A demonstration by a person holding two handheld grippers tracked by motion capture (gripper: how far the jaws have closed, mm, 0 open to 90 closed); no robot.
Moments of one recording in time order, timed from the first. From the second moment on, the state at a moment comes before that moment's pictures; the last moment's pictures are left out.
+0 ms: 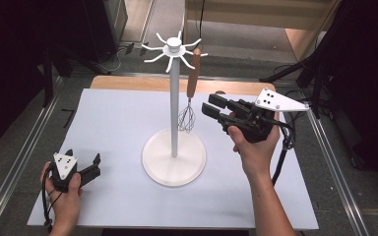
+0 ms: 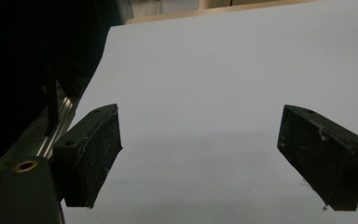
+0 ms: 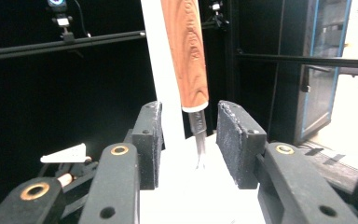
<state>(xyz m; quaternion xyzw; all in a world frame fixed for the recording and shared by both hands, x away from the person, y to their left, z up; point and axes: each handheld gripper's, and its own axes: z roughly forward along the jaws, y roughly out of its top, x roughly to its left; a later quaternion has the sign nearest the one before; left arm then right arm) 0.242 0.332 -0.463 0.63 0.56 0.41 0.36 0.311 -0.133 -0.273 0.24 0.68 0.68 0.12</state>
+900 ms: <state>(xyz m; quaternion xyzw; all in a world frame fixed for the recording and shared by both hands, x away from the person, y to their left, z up) 0.242 0.331 -0.463 0.63 0.56 0.41 0.36 0.299 -0.160 -0.339 0.38 0.67 0.57 0.30</state>
